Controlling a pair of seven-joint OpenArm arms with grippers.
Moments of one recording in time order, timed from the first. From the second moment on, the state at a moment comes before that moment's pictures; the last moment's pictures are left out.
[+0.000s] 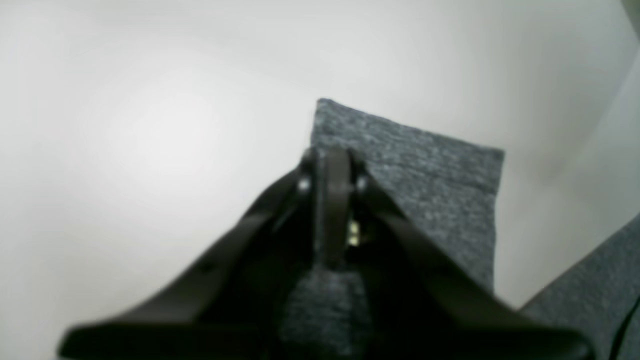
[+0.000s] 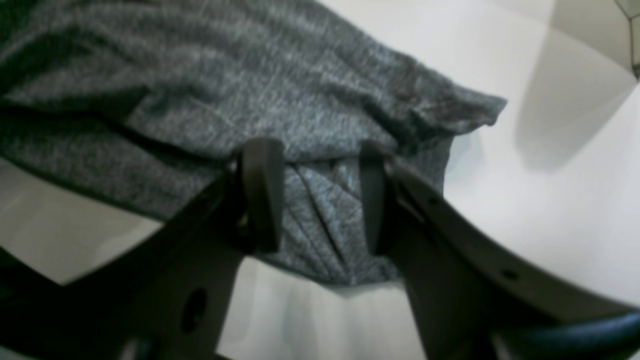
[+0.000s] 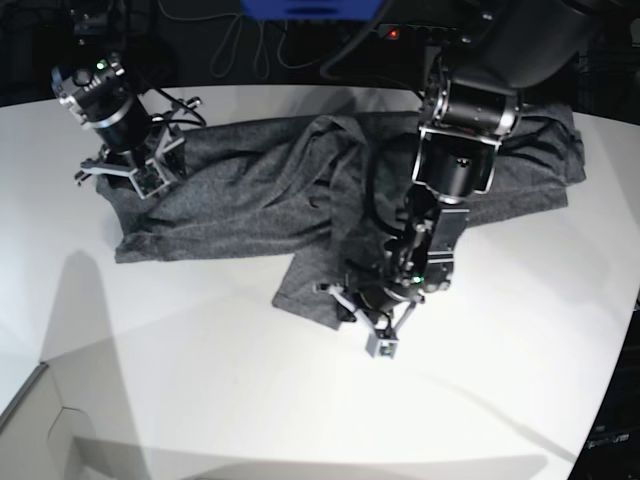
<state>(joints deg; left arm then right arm) -28.3 1.9 5.8 38.4 -14.5 -15.2 21.0 -25.8 6.5 13.6 115.0 -8.0 35.8 -31.0</state>
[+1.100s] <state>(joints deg) 12.0 -7.4 -54.4 99.7 -50.8 -14.1 54.2 -24.5 6.5 8.4 112.6 -8.0 35.8 -30.6</state>
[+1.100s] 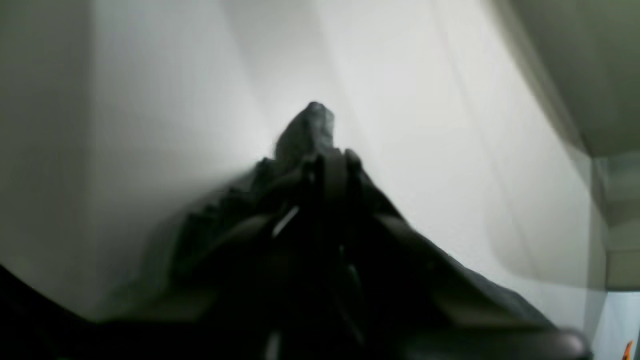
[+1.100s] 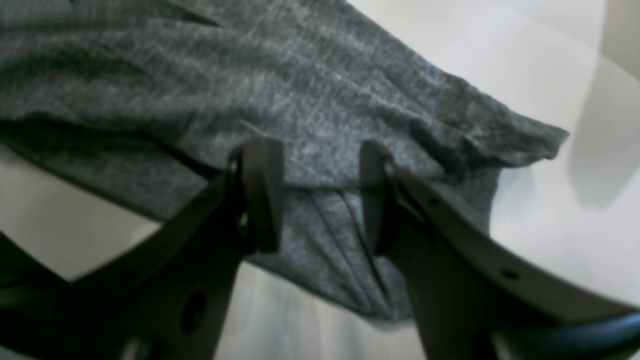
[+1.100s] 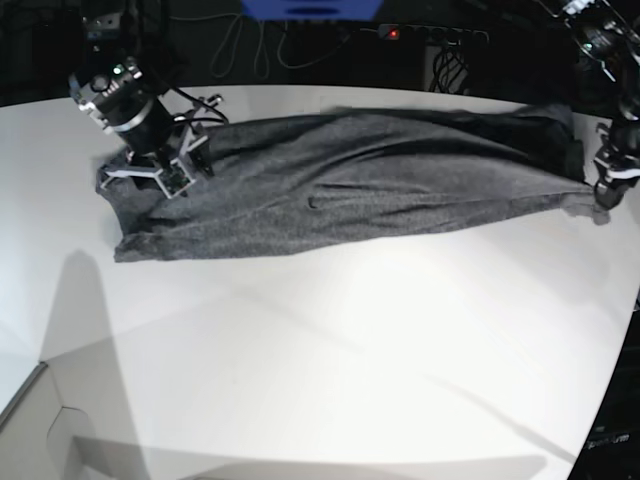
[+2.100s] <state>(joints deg) 17.9 -5.6 -55.0 99.4 -51.4 -14.1 54.8 -24.5 6.4 8.6 110.3 -8.2 35.8 -30.6</state>
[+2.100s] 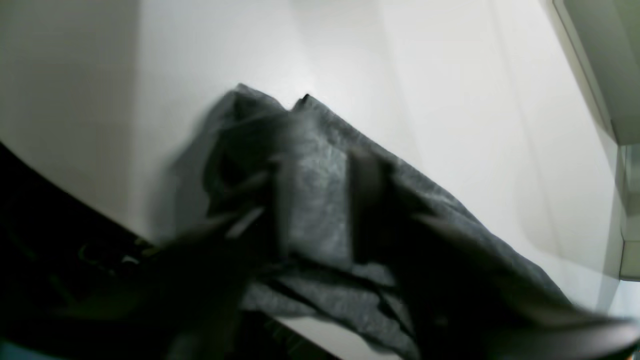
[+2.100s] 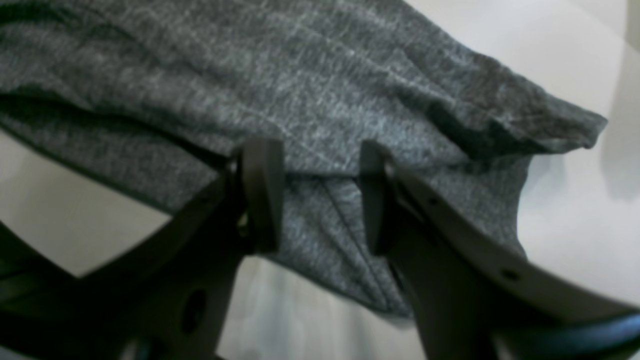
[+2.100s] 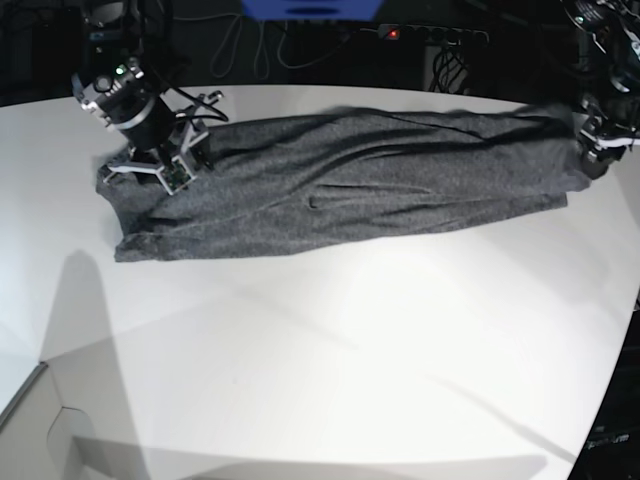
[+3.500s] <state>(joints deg) 13.7 -12.1 -40.2 86.0 -39.7 -14.2 49.0 -24.4 4.9 8.6 110.3 -8.0 35.8 -30.6</state>
